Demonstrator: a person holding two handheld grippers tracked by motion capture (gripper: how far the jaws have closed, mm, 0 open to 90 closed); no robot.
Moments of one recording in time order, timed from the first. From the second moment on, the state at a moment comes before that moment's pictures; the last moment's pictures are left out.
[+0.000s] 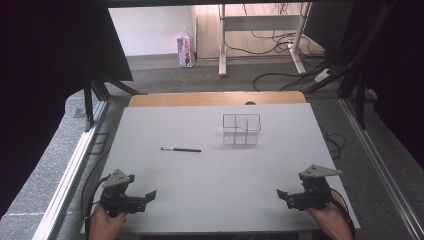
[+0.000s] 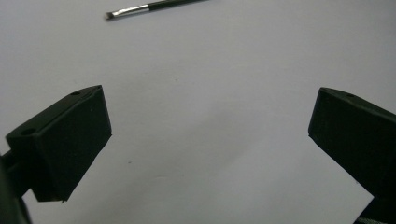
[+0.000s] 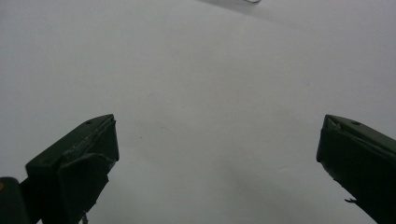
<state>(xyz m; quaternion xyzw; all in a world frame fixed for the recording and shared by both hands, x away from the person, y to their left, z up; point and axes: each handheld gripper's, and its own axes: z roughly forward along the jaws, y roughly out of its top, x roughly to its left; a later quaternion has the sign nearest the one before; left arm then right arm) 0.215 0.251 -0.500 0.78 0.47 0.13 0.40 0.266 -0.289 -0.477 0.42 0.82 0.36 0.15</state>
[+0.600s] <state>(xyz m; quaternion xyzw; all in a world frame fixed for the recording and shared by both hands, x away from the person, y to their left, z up) 0.217 0.254 -0.500 0.78 0.49 0.13 0.38 0.267 -0.289 -0.478 0.41 0.82 0.37 0.14</state>
